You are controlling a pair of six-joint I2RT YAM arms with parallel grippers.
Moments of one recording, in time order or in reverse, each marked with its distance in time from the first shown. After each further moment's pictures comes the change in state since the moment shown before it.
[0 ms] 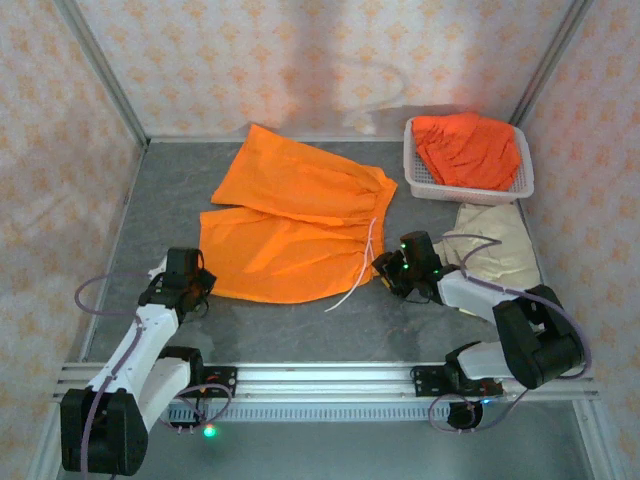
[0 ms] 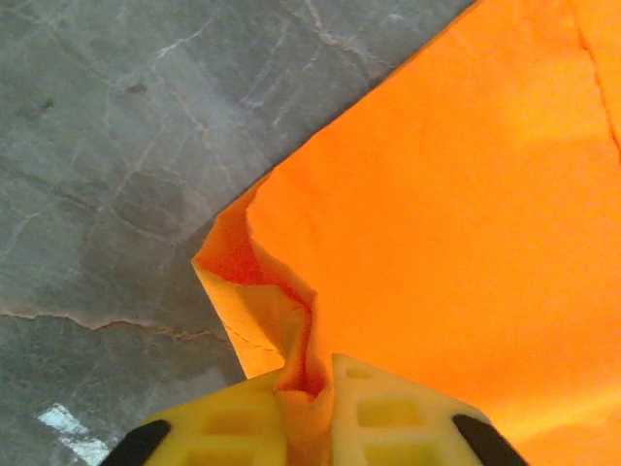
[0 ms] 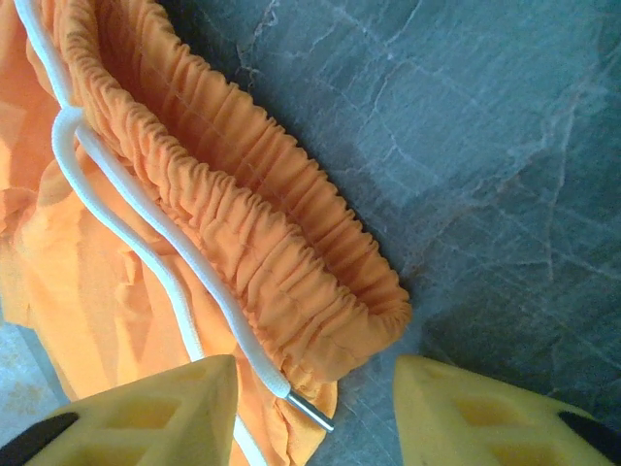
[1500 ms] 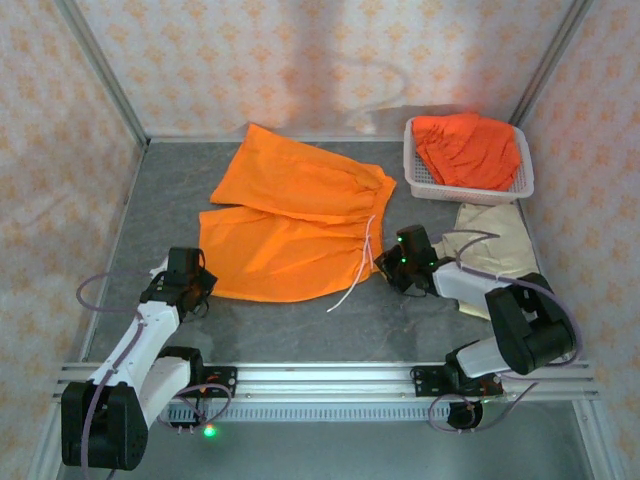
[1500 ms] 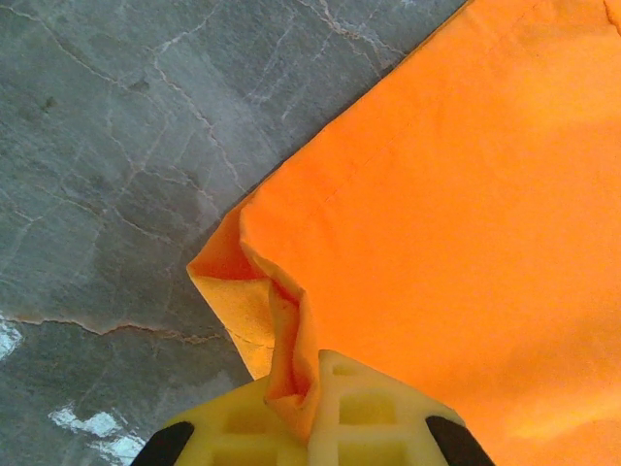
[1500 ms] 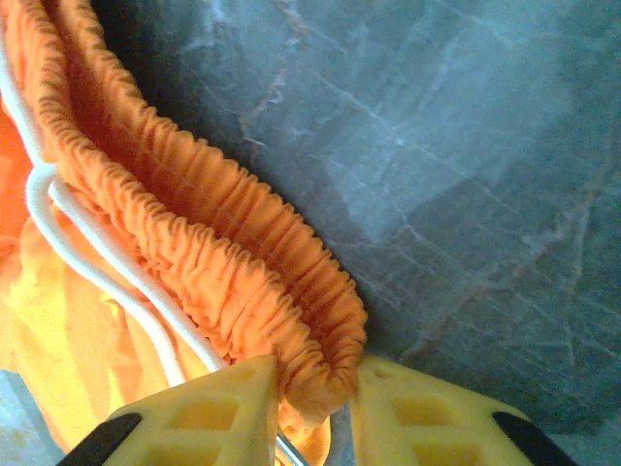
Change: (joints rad) left arm 0.000 0.031 0.000 0.001 0.000 0.023; right arm -0.006 0.081 0.073 -0.021 0.056 0.007
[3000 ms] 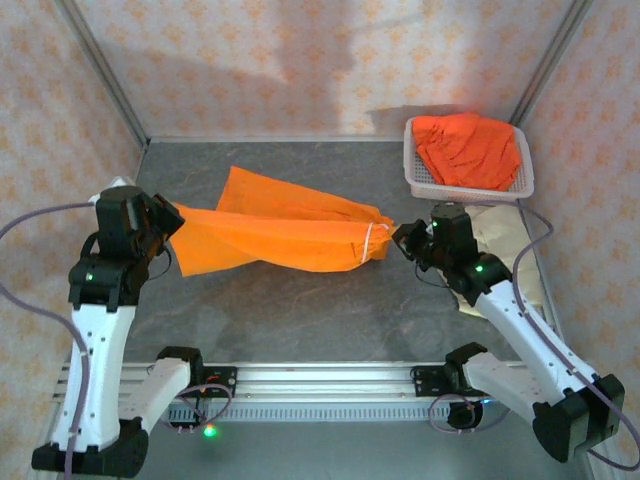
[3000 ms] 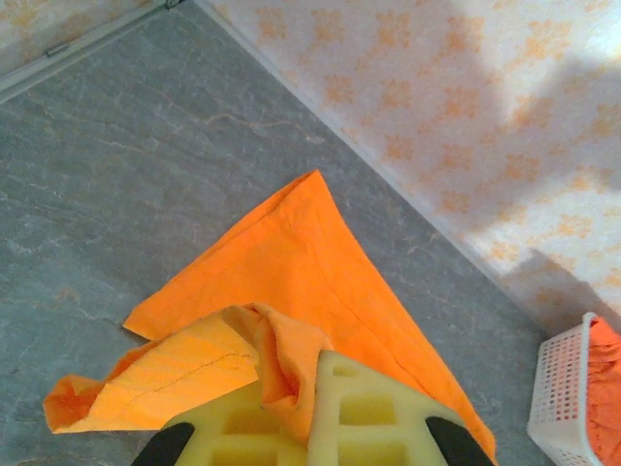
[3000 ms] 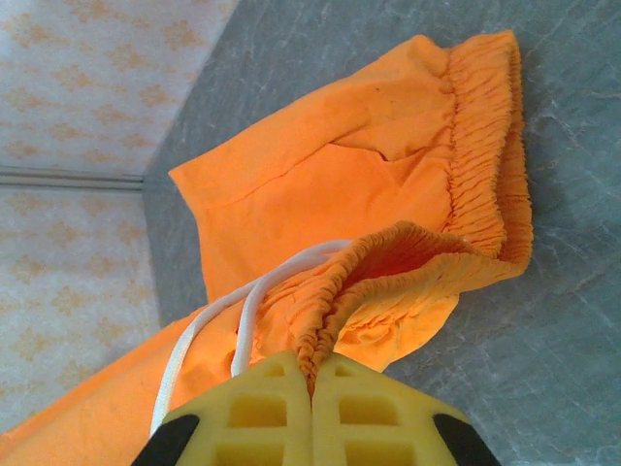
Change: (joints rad) left arm 0.005 -0.006 0.839 -0.398 -0.022 0.259; right arm -0.004 -0.489 0.241 -0.430 0.035 -0.138
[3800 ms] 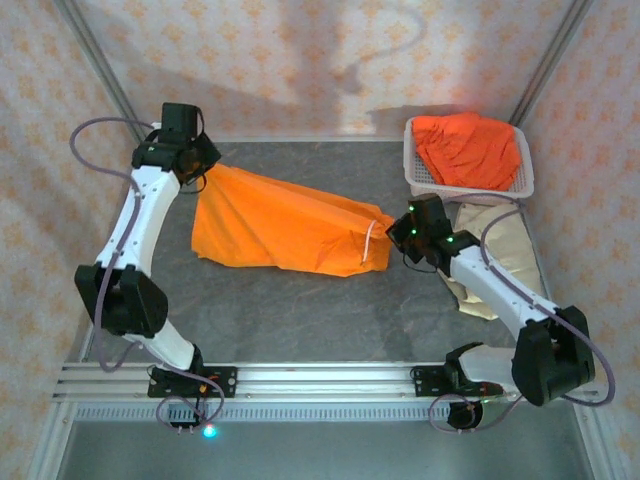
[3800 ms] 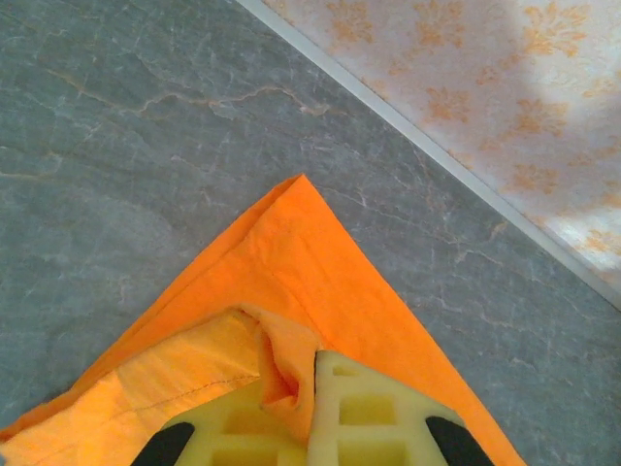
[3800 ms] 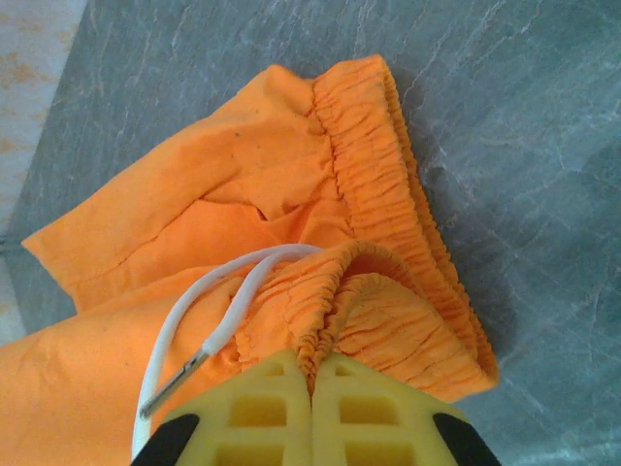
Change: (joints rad) left arm -0.021 0.757 0.439 0.076 0.015 0.055; right arm -0.029 0.332 0.051 0.072 0.103 0.003
